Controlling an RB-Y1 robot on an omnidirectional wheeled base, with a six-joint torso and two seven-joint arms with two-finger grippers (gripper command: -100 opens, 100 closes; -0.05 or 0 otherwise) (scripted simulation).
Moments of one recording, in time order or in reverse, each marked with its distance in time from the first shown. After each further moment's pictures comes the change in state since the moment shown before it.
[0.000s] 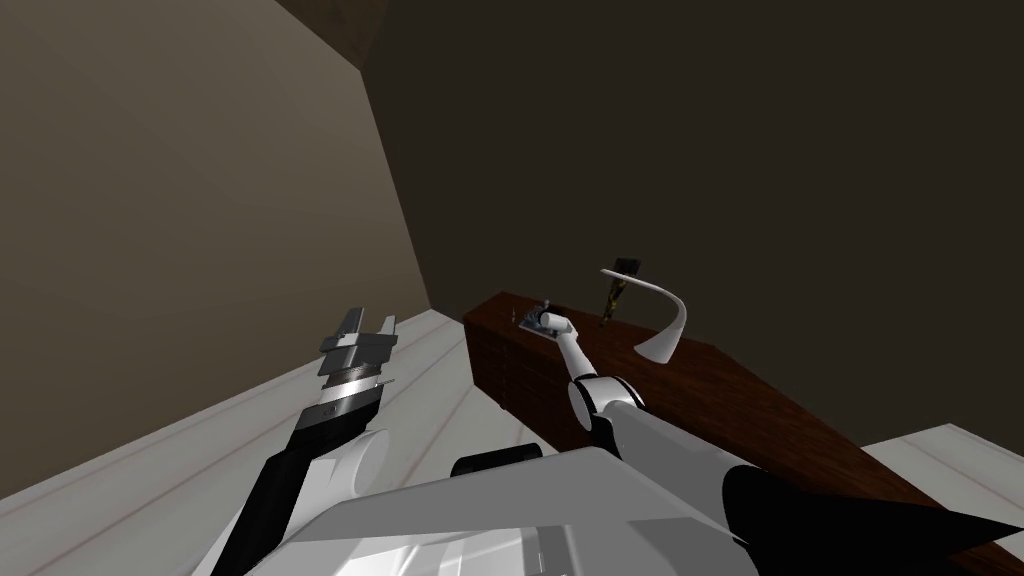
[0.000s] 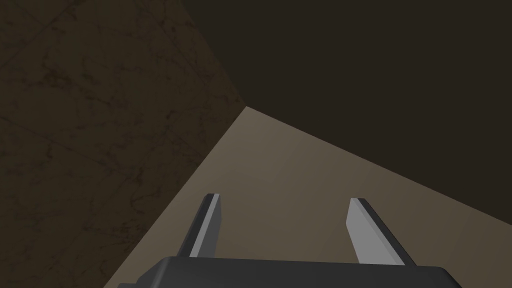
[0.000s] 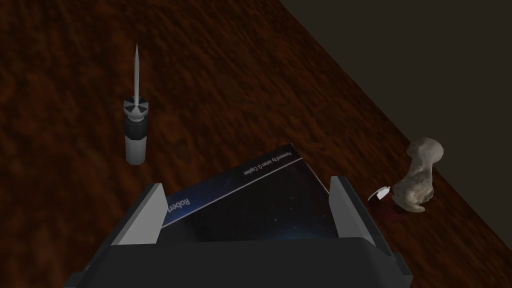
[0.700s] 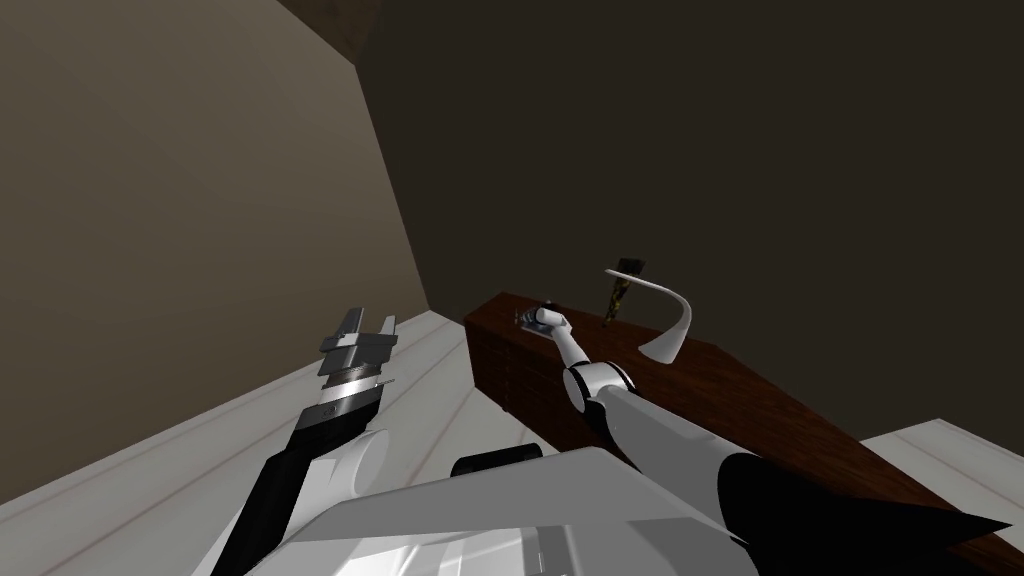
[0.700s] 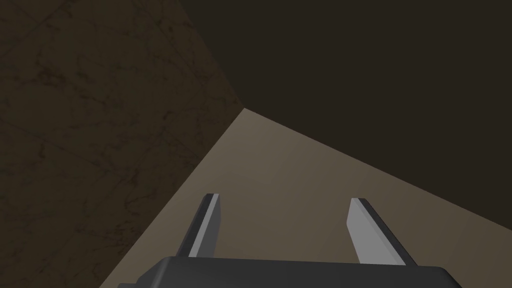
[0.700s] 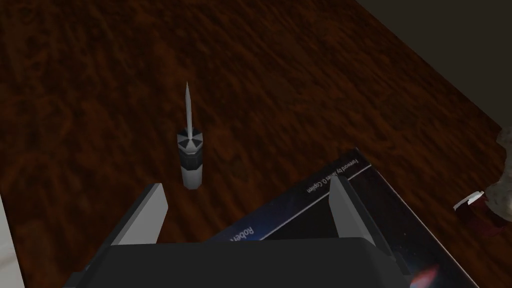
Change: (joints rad) left arm 0.000 0.000 0.000 0.000 0.000 0.000 0.000; right arm -0.116 -0.007 0.018 0.167 -0.051 0.077 -0.105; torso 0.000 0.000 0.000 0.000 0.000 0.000
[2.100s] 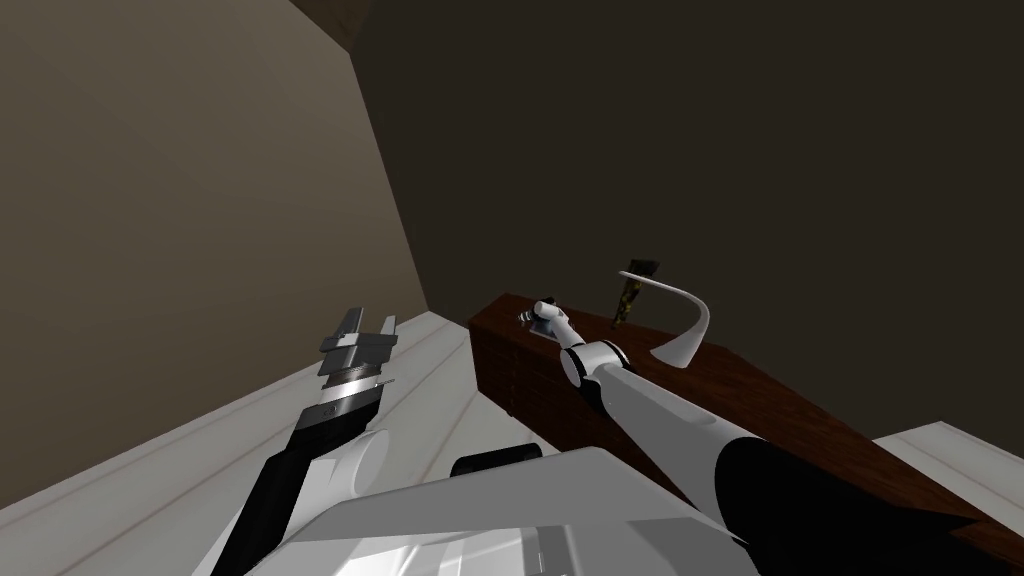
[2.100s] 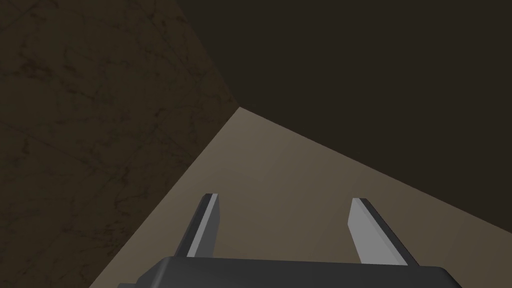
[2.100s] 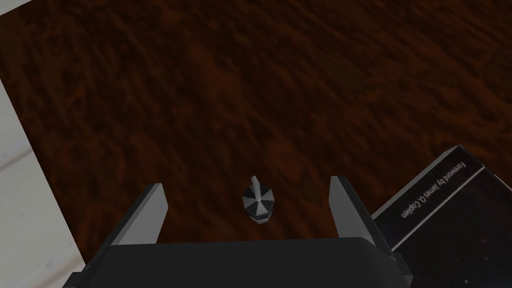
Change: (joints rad) left arm 0.000 0.000 0.000 0.000 0.000 0.000 0.000; right arm -0.176 -0.053 0.050 0.264 -0.074 0.111 -0.189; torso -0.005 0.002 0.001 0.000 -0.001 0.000
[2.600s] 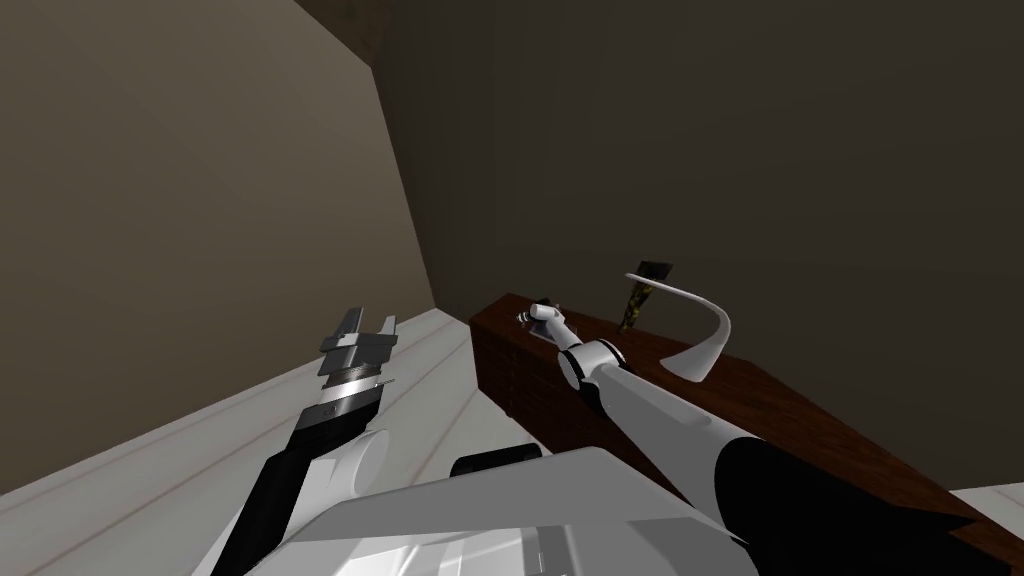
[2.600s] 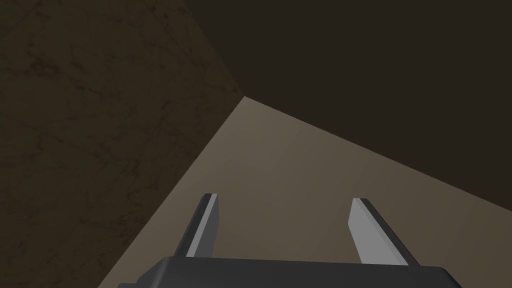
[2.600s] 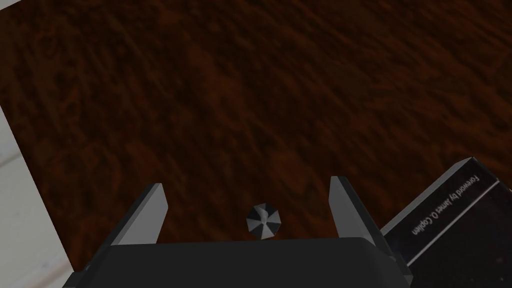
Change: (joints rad) left arm 0.000 0.000 0.000 0.000 0.000 0.000 0.000; right arm -0.005 0.015 0.079 0.015 0.053 -0.057 -0.144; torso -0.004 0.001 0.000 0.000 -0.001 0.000
